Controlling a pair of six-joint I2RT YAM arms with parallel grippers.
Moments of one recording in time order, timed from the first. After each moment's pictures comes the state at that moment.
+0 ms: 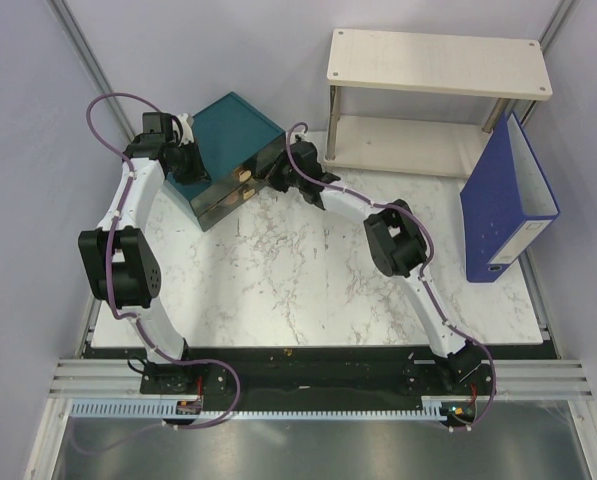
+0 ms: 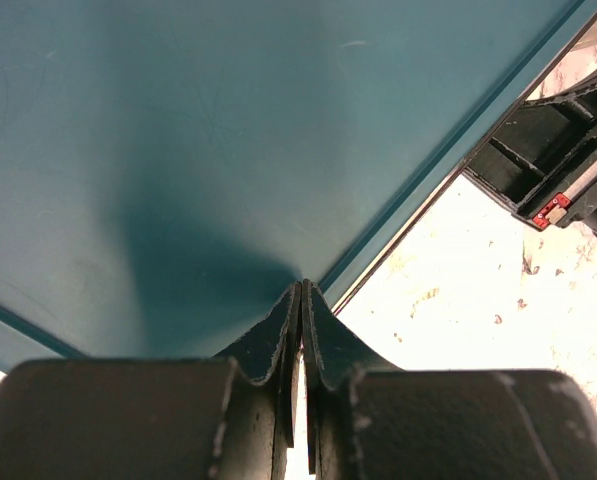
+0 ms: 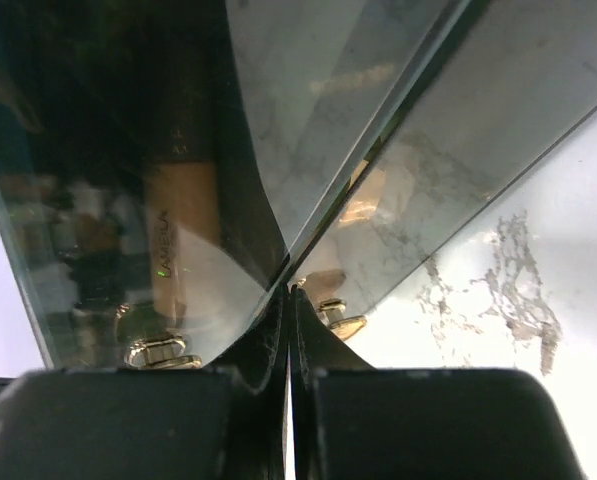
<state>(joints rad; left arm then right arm) 0.03 1.83 1.65 -0.72 0.29 -0.16 0.61 2.57 2.12 0.05 -0.18 1.09</state>
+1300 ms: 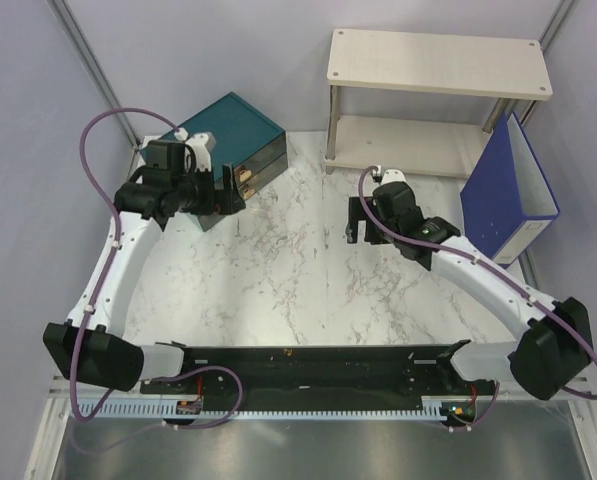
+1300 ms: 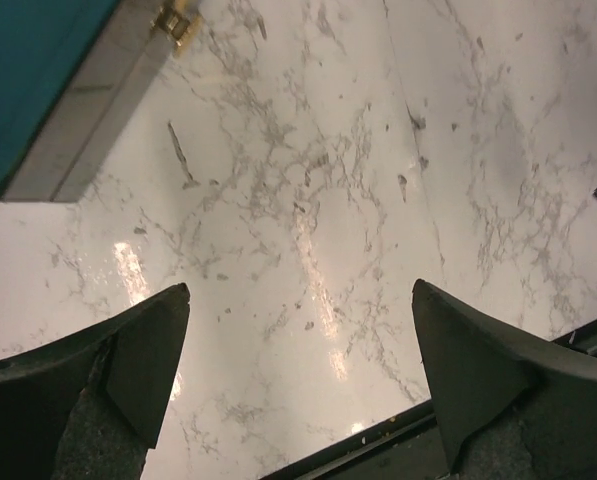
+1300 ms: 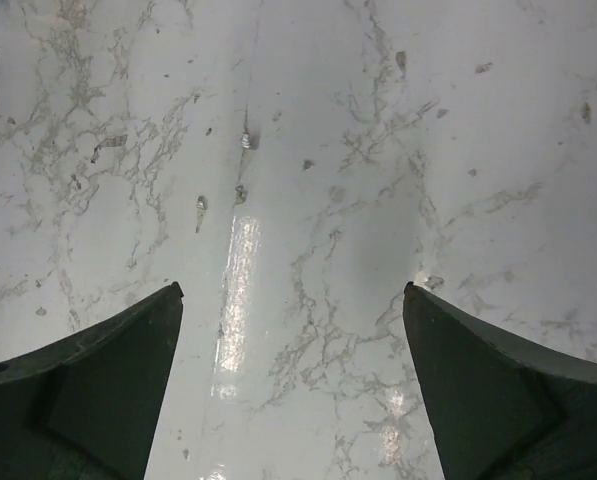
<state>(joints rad) -0.16 1.32 1.43 -0.83 0.26 -0.15 0.57 1.33 1.04 -0.42 0.17 0.43</state>
